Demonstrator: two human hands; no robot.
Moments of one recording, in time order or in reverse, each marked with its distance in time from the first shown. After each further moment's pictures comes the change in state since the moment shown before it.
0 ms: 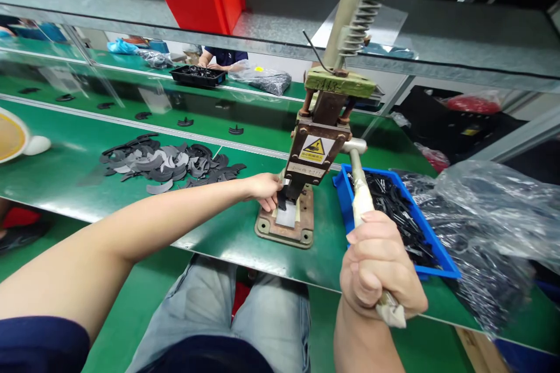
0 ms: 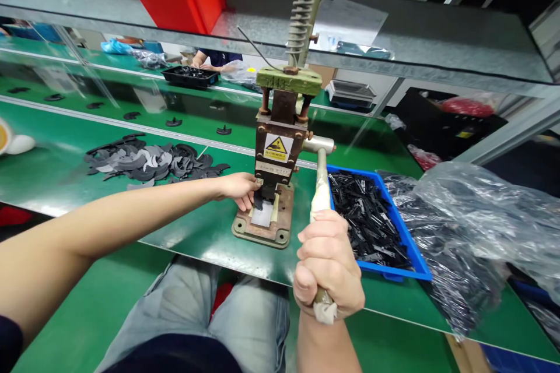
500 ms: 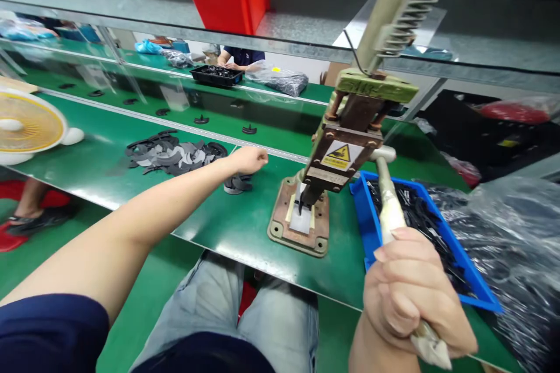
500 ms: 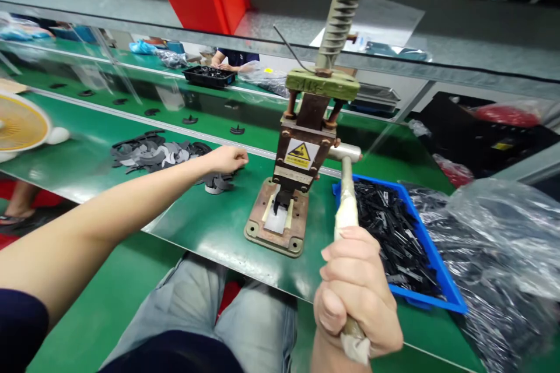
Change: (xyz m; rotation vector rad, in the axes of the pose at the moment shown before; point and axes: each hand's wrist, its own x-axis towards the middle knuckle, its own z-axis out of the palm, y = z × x) left_hand 0.005 -0.013 -0.119 0.831 0.440 0.274; right_hand 0.001 0.000 0.005 -0.059 0.107 0.007
